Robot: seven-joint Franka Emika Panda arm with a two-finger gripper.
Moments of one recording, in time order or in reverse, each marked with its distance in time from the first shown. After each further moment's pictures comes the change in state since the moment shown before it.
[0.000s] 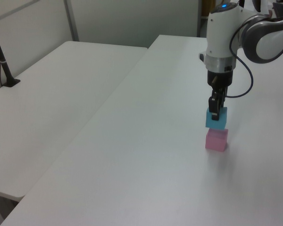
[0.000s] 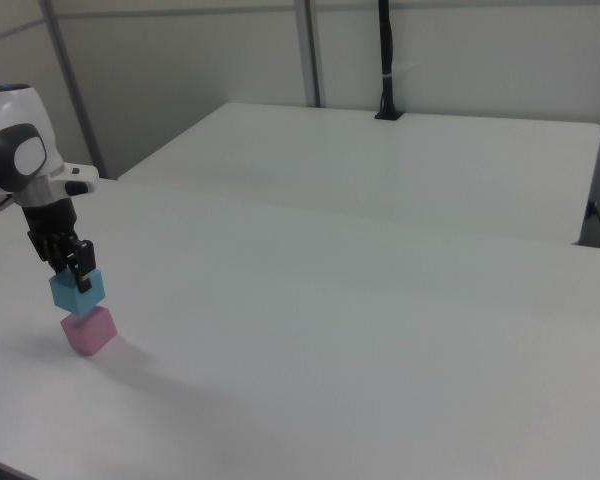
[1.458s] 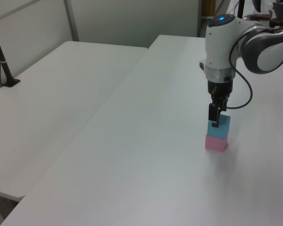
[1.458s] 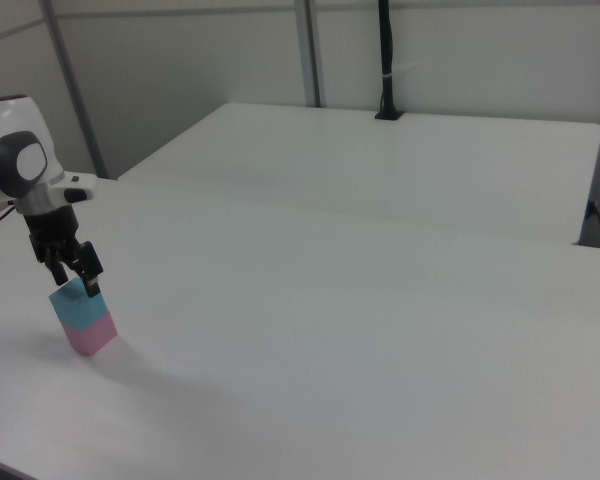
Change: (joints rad) arm -0.003 0.033 0.023 -0.004 -0.070 0.001 0.079
